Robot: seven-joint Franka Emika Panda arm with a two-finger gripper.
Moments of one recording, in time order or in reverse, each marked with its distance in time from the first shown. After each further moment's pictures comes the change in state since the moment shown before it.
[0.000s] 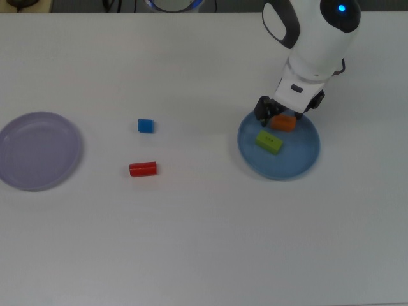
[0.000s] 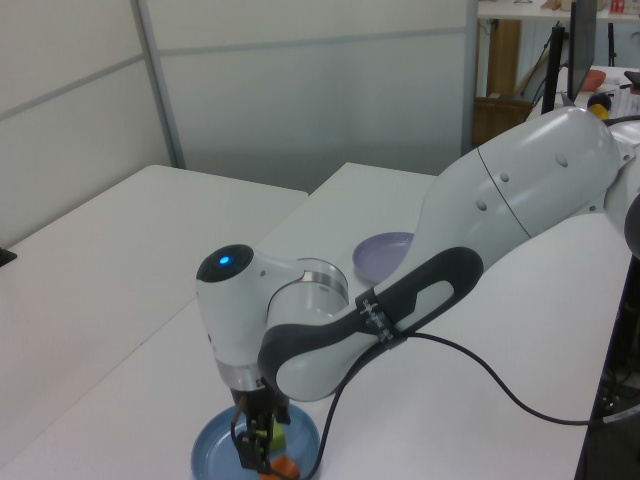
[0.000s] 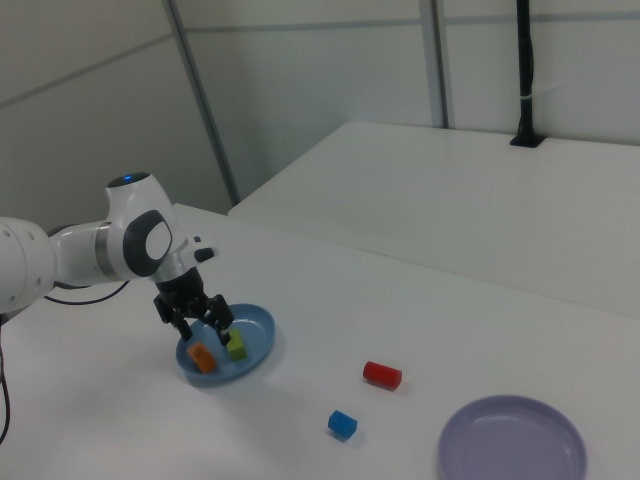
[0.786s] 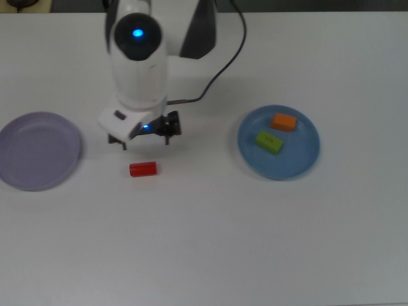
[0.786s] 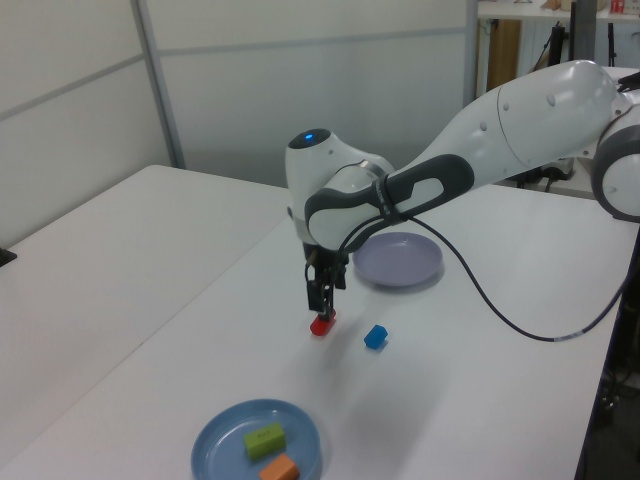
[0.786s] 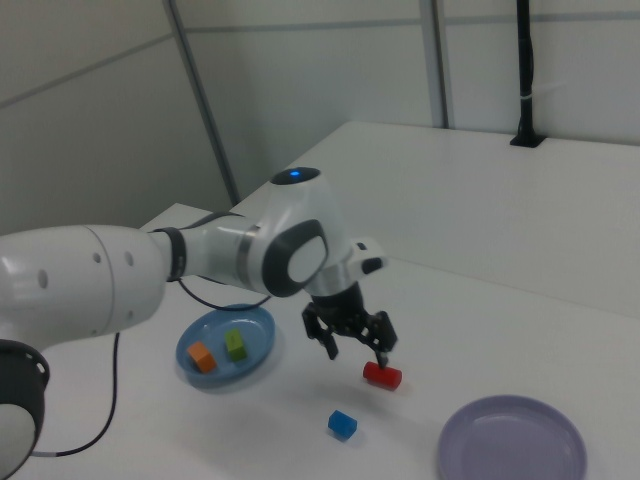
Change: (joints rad) arm -0.460 0.005 -0.030 0.040 -0.002 0.000 -0.406
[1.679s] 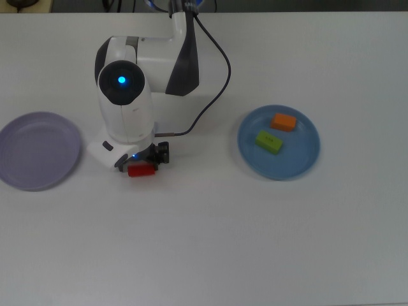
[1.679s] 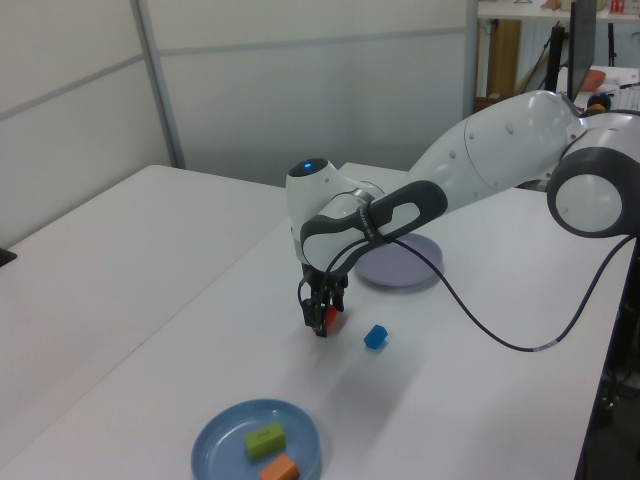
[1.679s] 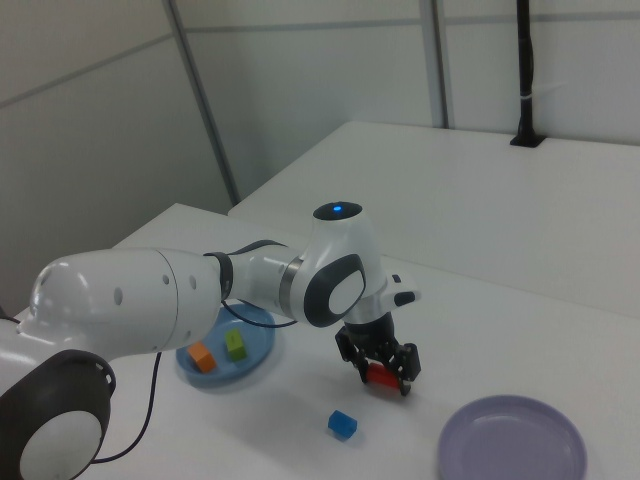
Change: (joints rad) arm -0.028 0.165 0.005 0.089 0.004 0.067 0.081
